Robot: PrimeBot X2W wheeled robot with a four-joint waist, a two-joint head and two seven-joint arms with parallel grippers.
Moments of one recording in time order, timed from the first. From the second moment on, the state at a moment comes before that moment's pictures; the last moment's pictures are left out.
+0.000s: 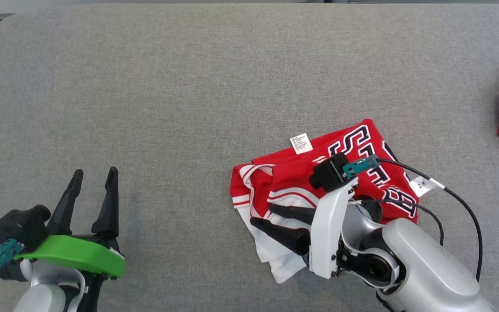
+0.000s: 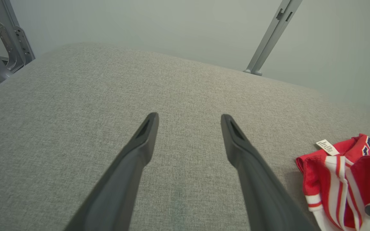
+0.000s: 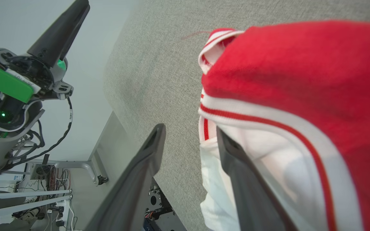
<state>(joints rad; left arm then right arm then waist) -0.06 0.29 -0.28 -0.06 -0.67 0.11 -0.14 -0.29 -0.19 0.65 0.01 0.82 0.11 0.58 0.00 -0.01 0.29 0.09</state>
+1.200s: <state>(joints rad) -0.07 0.29 -0.29 -0.09 -0.69 0.09 -0.12 -0.24 -0.44 0.29 0.10 0.93 0.02 0.52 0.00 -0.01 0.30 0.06</state>
